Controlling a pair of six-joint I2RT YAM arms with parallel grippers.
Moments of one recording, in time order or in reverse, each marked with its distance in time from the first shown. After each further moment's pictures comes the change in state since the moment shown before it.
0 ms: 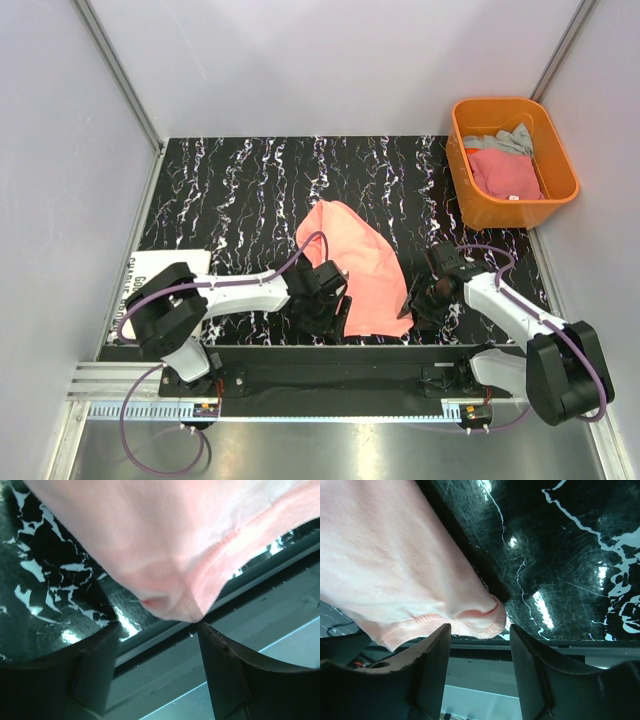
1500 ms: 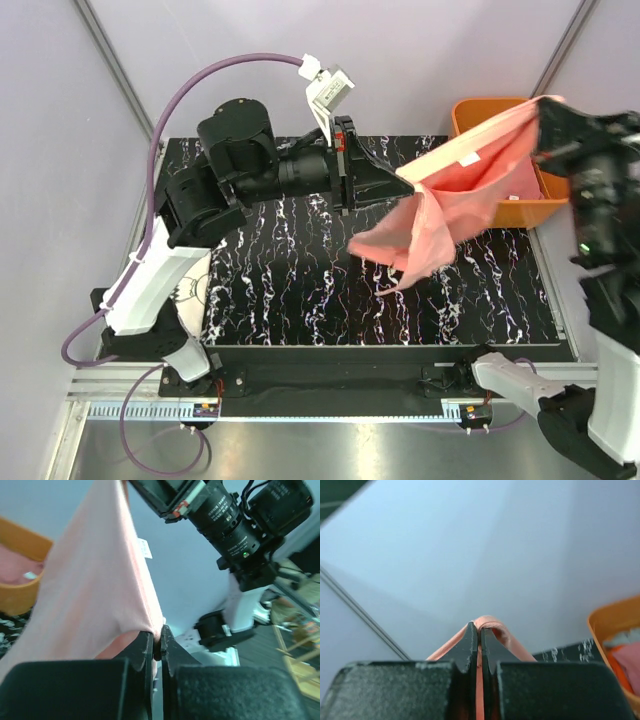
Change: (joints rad) left arm -0.005 0.024 1.521 -0.237 0.173 0.244; right arm 0.035 -0.132 1.356 0.147 0.608 -0.393
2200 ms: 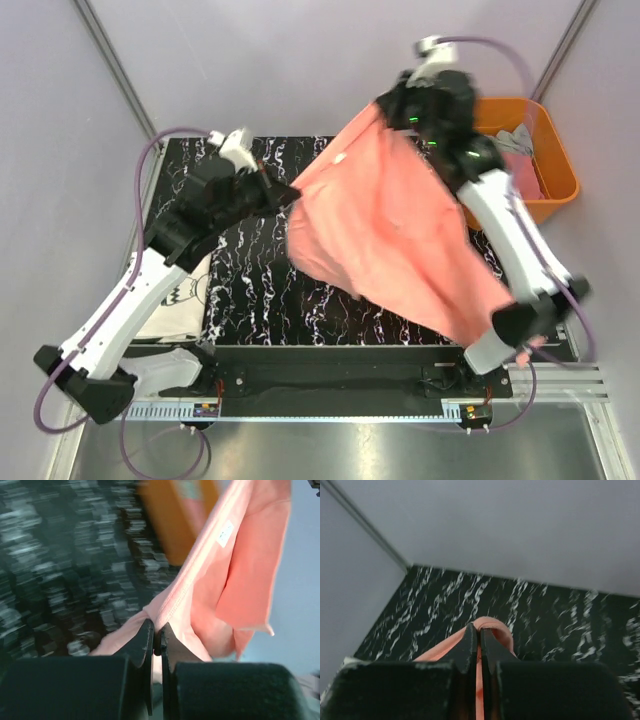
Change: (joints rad) left arm 0.447 -0.460 -1.010 0.214 -0.252 -0.196; right arm 0.041 0.489 -0.020 0.201 -0.320 -0.202
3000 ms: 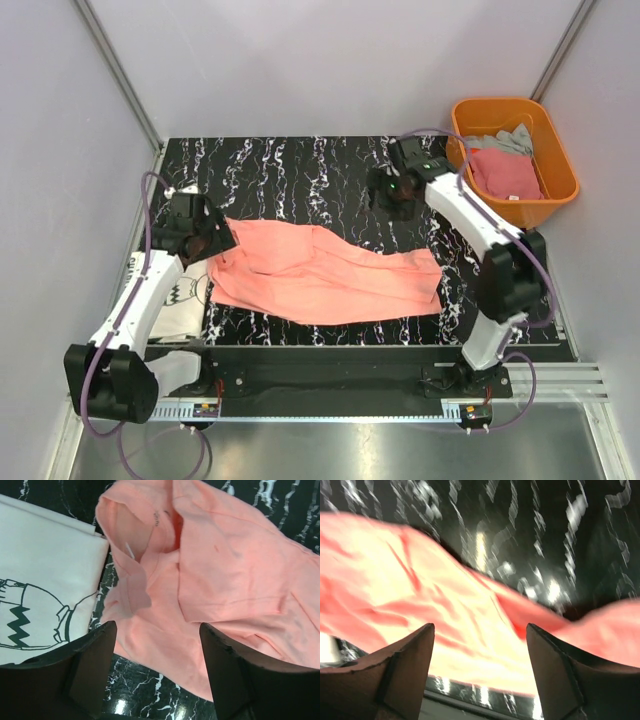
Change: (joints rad) left arm 0.503 -0.010 -0.462 -0.187 -0.216 0.218; right arm -0.019 0.294 -0.294 -0.402 -0.184 0.251
